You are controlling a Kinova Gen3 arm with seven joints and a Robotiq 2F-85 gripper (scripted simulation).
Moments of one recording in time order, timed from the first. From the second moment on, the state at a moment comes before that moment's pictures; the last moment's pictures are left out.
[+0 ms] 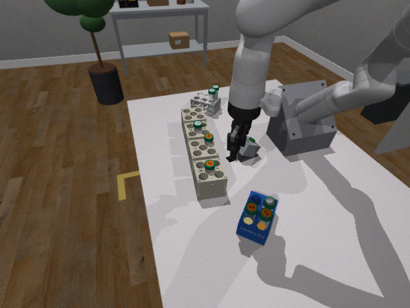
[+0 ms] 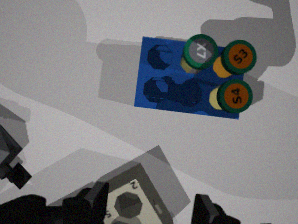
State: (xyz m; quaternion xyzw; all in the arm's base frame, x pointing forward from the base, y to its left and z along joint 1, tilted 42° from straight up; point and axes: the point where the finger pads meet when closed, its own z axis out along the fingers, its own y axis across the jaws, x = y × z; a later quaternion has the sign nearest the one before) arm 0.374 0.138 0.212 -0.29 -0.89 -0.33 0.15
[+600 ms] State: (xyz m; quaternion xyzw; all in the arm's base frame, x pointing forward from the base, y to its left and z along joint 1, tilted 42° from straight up) arm 0.365 0.176 0.247 -0.29 -0.89 -0.33 0.15
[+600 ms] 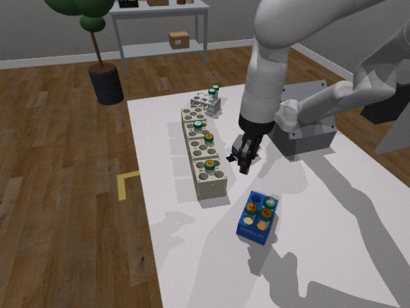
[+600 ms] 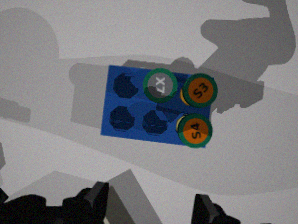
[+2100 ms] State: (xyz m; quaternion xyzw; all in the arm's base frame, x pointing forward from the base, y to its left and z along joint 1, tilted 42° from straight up) arm 0.355 0.228 0.272 -0.29 -0.89 -0.33 0.15
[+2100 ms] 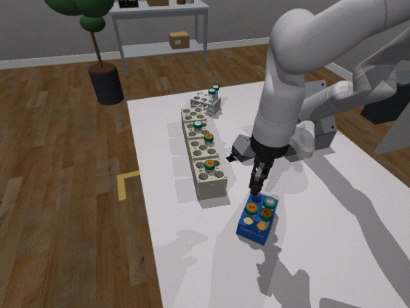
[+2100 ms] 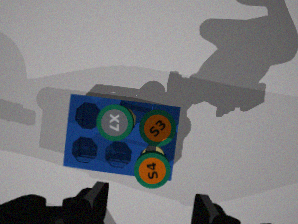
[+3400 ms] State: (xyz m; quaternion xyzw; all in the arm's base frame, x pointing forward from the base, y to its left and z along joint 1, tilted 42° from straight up) arm 0.352 0.257 0.239 -0.29 -0.89 -0.33 0.15
